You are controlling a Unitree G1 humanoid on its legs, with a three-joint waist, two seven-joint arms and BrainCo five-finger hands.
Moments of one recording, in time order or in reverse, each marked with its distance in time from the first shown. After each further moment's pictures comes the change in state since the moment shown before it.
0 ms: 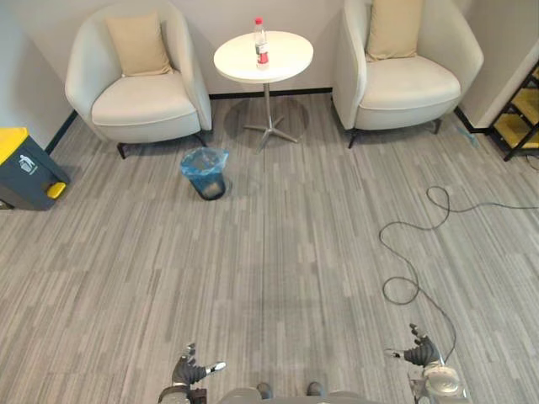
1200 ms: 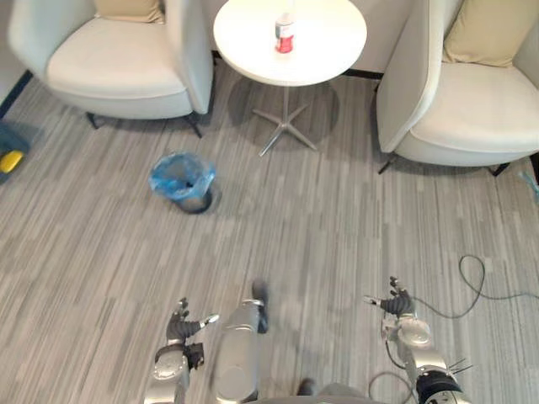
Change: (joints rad) left arm -0.117 0.015 0.069 -0.166 -0.079 0.025 0.044; right arm -0.167 0.086 0.070 -0.022 0.134 0.016 -0.074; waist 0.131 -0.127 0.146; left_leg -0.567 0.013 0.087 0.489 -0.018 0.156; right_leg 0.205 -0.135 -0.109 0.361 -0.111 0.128
